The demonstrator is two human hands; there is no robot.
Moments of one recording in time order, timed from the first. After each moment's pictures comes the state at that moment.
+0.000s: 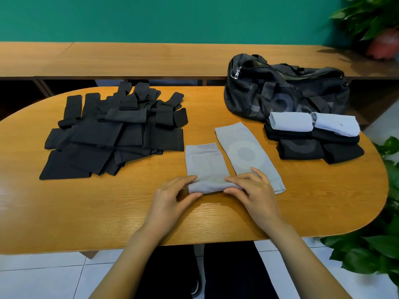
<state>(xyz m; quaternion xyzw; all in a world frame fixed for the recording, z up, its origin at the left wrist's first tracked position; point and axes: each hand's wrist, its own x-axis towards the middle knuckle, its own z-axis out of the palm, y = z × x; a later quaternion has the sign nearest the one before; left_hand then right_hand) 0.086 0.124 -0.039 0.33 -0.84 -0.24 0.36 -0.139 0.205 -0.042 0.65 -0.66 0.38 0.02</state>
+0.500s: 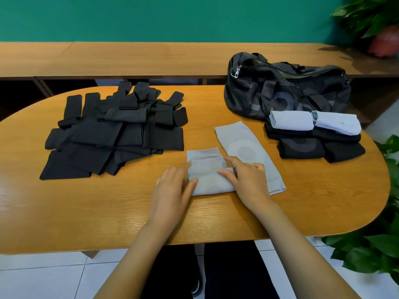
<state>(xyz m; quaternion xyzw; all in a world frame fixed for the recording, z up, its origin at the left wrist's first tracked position) 0.072 0.125 -0.030 0.41 -0.83 -0.14 0.33 -0.130 0.169 -0.016 0.59 -0.77 0.22 -0.06</state>
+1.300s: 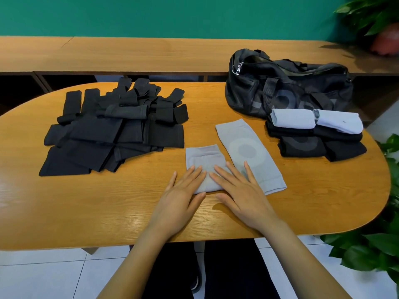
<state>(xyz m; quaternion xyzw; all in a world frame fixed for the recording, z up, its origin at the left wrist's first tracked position) 0.075 0.131 -0.045 0.36 -0.90 -0.20 0.16 -0.130 0.201 -0.041 0.75 -0.65 0.10 -0.04</state>
